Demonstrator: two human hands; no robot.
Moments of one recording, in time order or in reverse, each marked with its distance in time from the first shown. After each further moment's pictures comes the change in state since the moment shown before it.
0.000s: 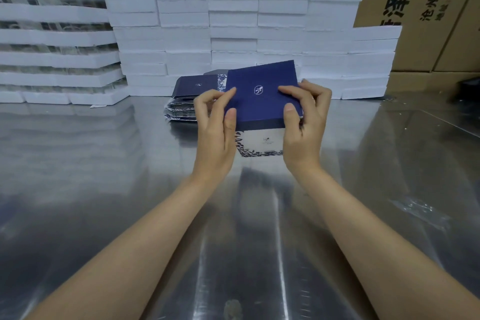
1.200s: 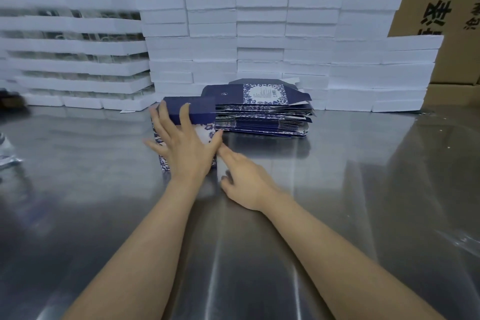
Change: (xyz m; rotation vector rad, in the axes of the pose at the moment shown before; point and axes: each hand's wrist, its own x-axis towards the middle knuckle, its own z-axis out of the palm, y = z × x) left_hand 0.014 -0.086 -0.053 0.822 -0.022 -0.384; right_hand -0.056 0.010 0.087 -0.377 -1.061 -0.037
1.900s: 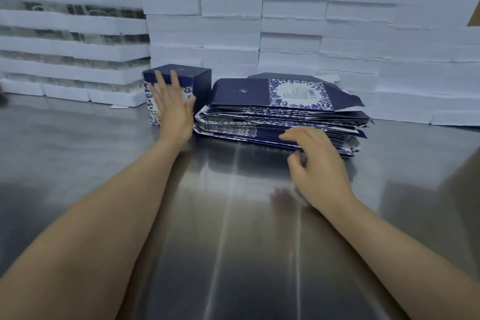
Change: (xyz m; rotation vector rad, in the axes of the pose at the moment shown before) left_hand 0.147 -0.084 0.131 -0.249 -0.148 0.052; right_hand 0.061 0.108 -0.002 -0.027 0.475 0.098
